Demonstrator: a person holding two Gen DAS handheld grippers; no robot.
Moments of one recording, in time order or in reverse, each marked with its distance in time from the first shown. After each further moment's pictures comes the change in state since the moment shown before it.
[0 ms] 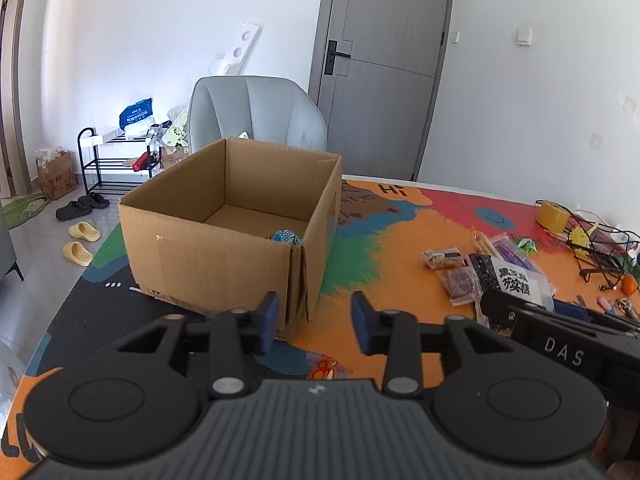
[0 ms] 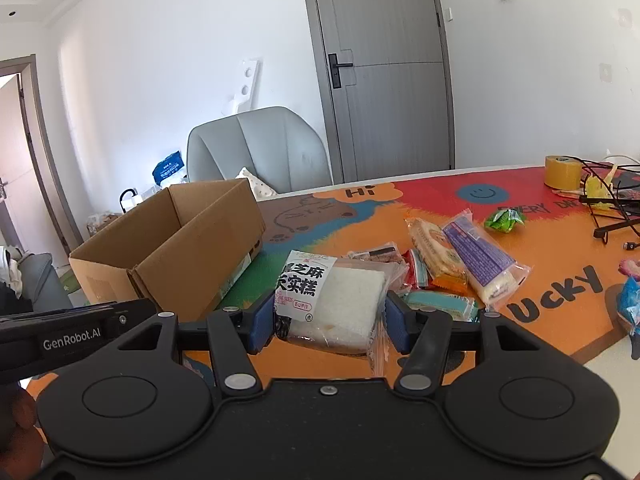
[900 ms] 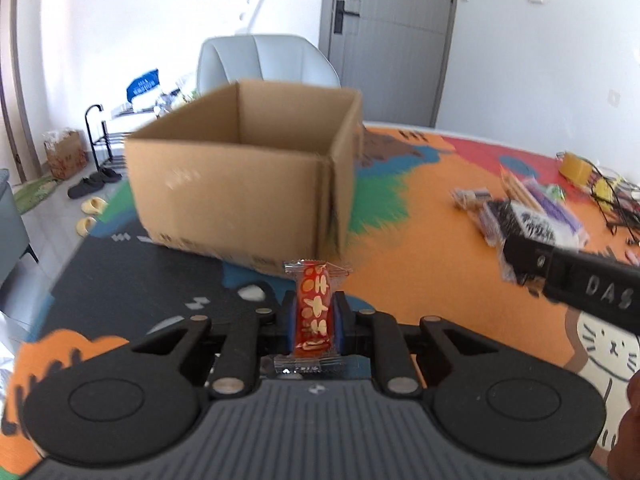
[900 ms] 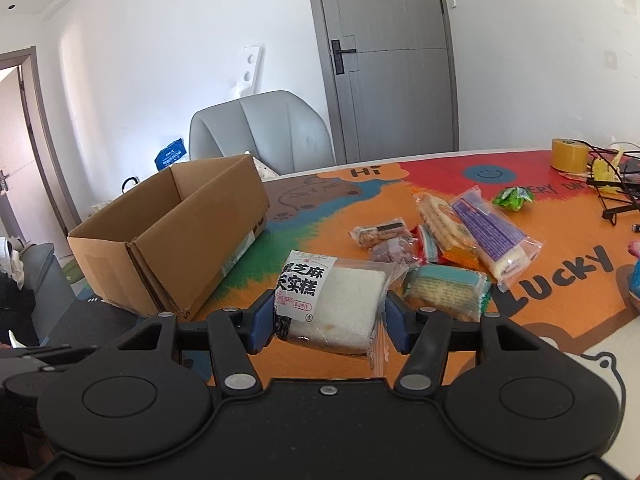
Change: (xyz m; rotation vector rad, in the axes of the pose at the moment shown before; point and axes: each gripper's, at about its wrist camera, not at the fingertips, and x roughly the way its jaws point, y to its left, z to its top) left arm 0.017 0.010 -0.023 0.031 0.108 0.059; right arm 0.010 0.007 -0.013 -0.002 0.037 0.017
